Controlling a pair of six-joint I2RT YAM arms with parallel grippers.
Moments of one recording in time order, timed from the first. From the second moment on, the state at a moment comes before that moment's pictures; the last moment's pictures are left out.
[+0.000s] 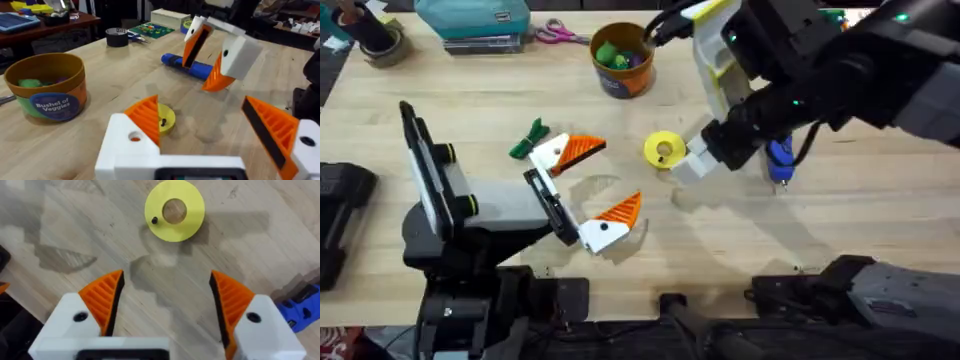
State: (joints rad) left arm 0.03 0.01 0.01 -0.10 1.03 0.02; right arm 0.60 1.36 1.11 -0.98 -0.12 -0.10
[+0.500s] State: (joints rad) left arm 0.03 0.01 0.01 -0.10 1.03 0.02; right arm 0.60 1.50 1.11 -0.85 -0.12 -0.13
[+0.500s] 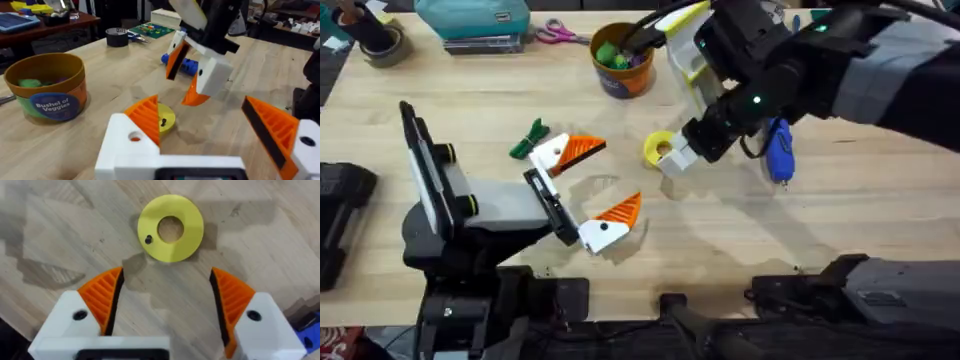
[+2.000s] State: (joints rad) left arm 0.03 0.01 0.01 -0.10 1.03 0.02; right arm 0.66 1.66 1.11 -0.73 -0.12 -0.13
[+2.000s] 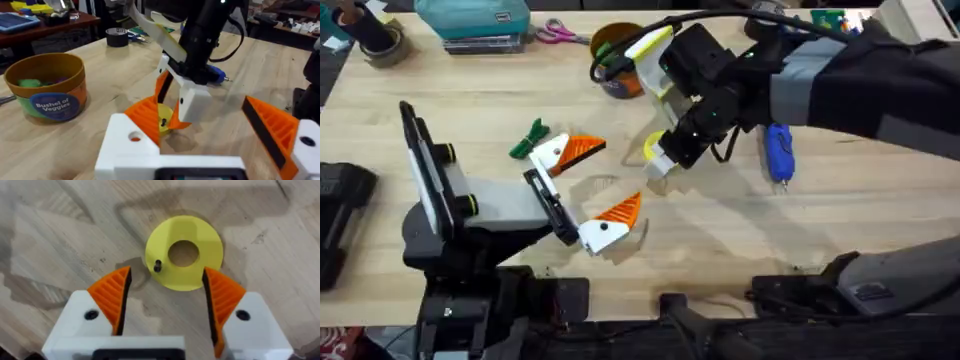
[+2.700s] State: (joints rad) left arm 0.03 0.01 0.01 -0.10 1.03 0.02; right arm 0.67 1.69 1.11 -0.71 -0.11 -0.14
